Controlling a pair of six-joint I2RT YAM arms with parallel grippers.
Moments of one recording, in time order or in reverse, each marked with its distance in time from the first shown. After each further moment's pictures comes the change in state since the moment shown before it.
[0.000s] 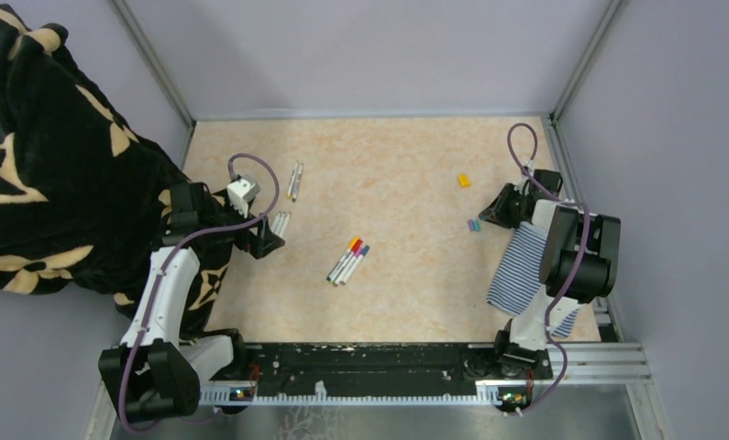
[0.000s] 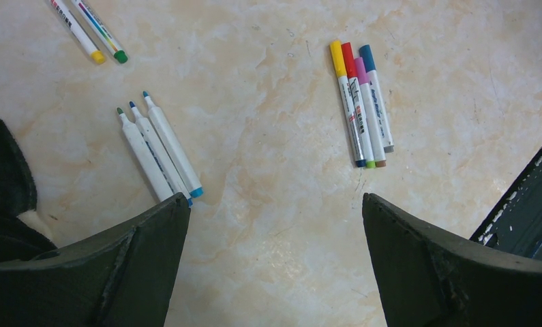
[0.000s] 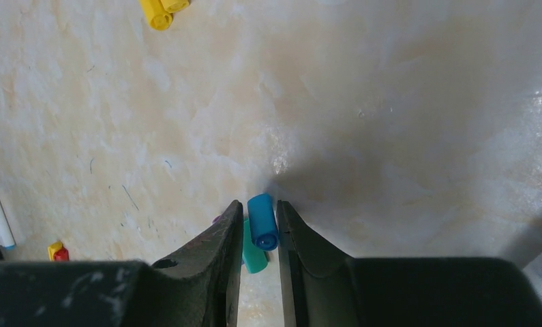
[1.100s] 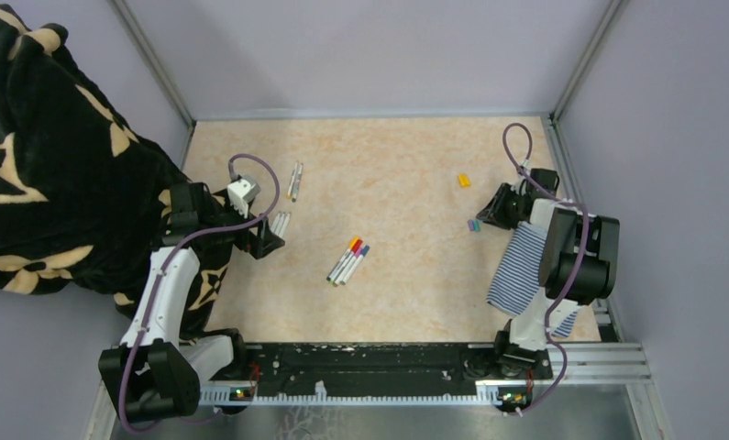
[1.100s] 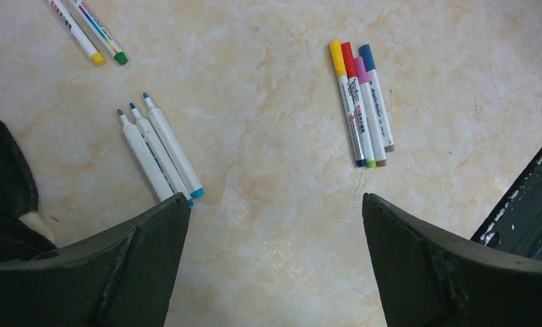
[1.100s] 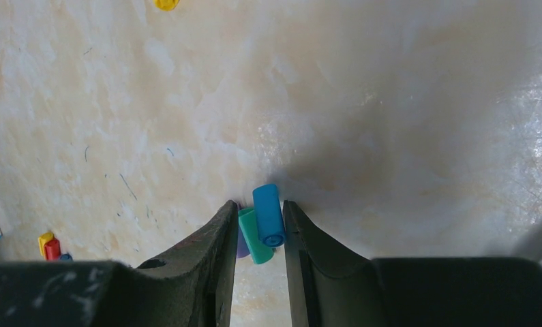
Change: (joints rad) left arm 0.000 0.000 0.000 0.000 0.003 0.010; right arm 0.019 -0.013 0.005 -0.035 0.008 -0.028
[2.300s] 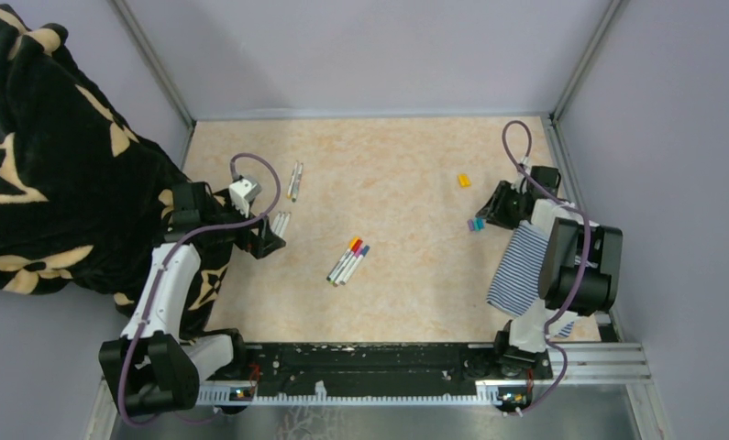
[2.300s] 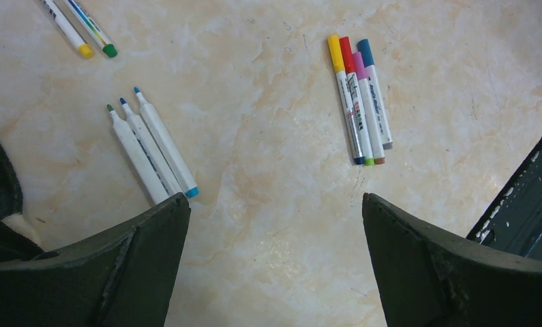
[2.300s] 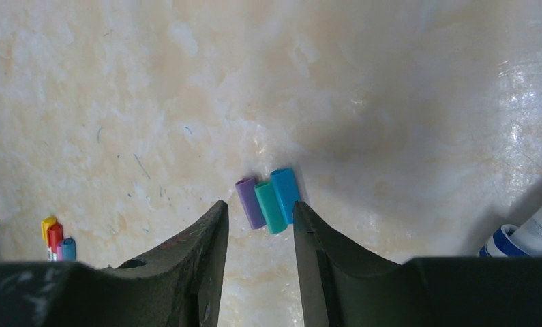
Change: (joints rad) left arm 0.000 0.022 0.000 0.000 0.009 0.003; right arm 0.015 -0.069 0.000 -0.080 0.027 -0.023
